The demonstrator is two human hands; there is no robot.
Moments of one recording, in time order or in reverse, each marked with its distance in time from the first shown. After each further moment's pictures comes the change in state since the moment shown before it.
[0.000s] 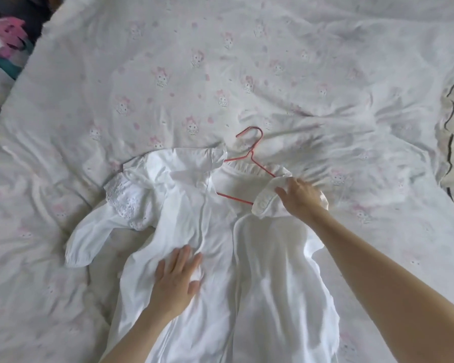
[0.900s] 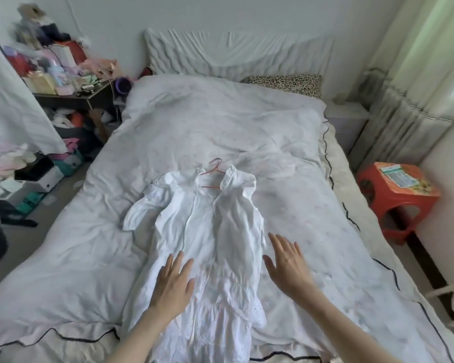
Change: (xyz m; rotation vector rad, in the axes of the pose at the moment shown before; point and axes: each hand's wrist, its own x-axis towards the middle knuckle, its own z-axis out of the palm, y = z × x) left_hand -0.333 0.127 -0.083 0.049 0.230 0.036; right_hand -0.516 0.103 0.045 0.112 0.380 -0.239
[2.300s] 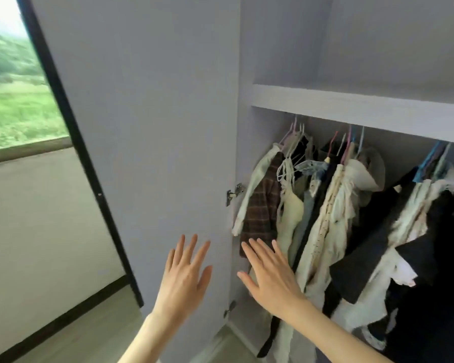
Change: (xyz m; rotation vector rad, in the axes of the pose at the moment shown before) left_hand -0.587 0.558 0.033 -0.345 -0.391 2.466; right_hand -0.806 -0.065 -0.036 -0.430 0.628 2.143
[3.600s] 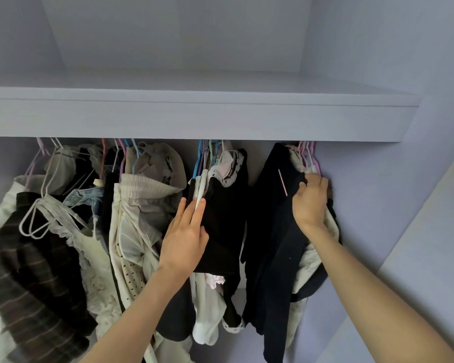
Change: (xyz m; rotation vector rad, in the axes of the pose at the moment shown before) left_hand 0.211 0.383 0.138 -0.458 0.005 0.682; right_hand -0.113 0.416 -0.147 -0.042 0.874 1.208
